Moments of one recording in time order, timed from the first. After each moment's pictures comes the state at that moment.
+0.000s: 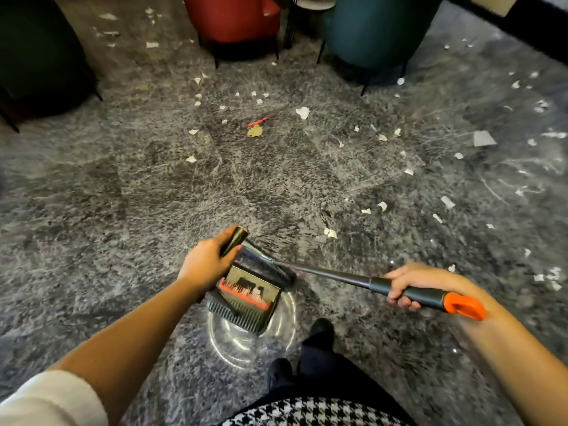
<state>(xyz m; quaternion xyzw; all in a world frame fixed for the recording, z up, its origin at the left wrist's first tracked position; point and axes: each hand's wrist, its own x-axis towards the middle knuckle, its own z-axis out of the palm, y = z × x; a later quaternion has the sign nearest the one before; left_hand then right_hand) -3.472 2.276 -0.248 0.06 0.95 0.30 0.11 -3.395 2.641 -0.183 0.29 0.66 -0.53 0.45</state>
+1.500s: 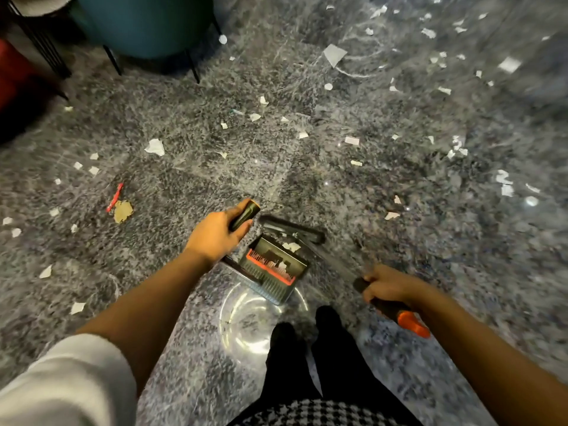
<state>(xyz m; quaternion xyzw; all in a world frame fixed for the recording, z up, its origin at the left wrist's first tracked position) -3.884 2.596 -0.252 0.41 0.86 0.16 0.25 -3.593 2.751 -0.259 0.47 0.63 -0.54 0.30</state>
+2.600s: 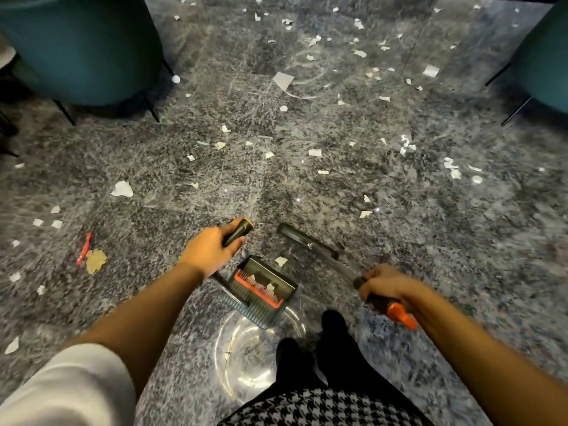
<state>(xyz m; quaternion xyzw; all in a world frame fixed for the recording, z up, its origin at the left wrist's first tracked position) -3.892 2.590 -0.243 0.48 0.81 0.13 0.31 -3.574 2.699 -0.238 0.61 0.53 -0.57 0.15</state>
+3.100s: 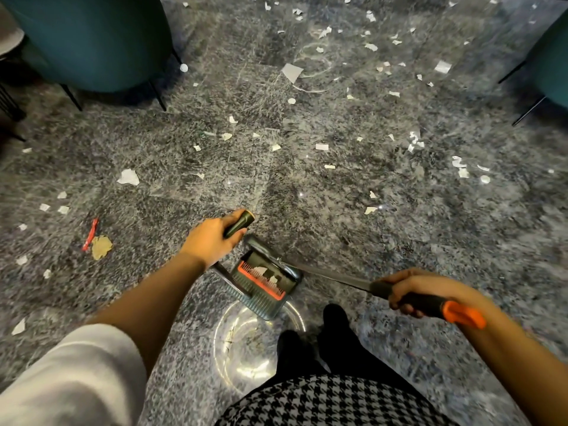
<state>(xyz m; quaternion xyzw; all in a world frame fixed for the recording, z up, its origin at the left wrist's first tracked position) -3.907 2.577 -0.249 0.50 0.81 0.13 0.29 -3.548 2.697 -0.209 0.55 0.43 -0.70 0.17</state>
